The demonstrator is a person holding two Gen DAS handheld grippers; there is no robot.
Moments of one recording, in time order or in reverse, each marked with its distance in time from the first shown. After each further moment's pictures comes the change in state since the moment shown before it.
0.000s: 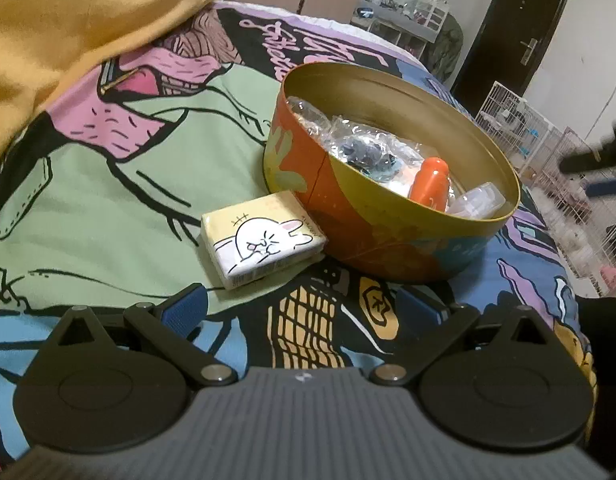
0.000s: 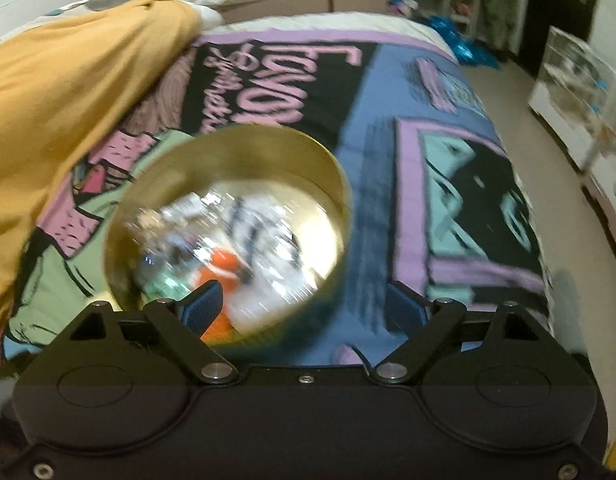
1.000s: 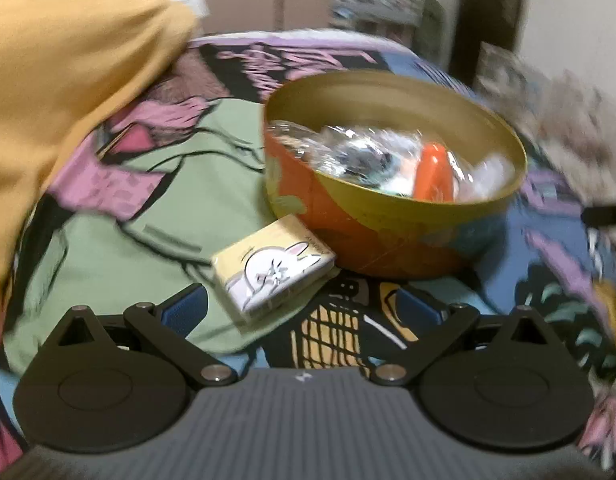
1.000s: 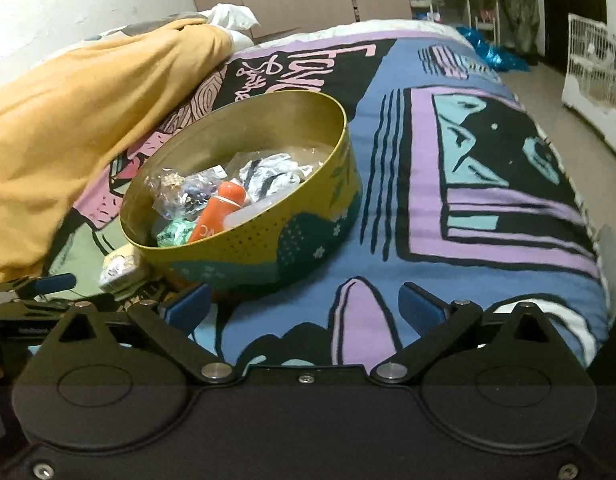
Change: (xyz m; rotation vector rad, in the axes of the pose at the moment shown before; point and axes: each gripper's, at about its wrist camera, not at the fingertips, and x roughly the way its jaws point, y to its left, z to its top) left arm 0.006 -0.022 0.010 0.280 -0.009 0.090; right arm 0.017 -0.034 -0.088 0.026 -0.131 0.217
